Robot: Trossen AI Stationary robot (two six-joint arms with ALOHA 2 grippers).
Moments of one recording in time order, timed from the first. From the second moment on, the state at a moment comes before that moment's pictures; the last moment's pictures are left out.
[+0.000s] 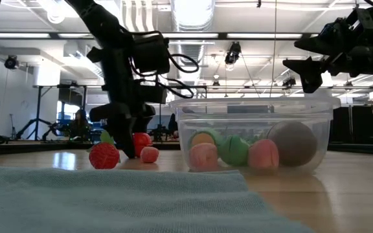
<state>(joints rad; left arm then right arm) 0.14 1.73 0.99 -0.48 -0.06 0.30 -0.51 0.49 0.01 0.58 -0.55 0.39</state>
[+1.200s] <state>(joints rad) -0.12 1.76 1.35 -0.37 0.05 0.11 -0.51 0.49 0.01 0.58 -0.55 0.39</state>
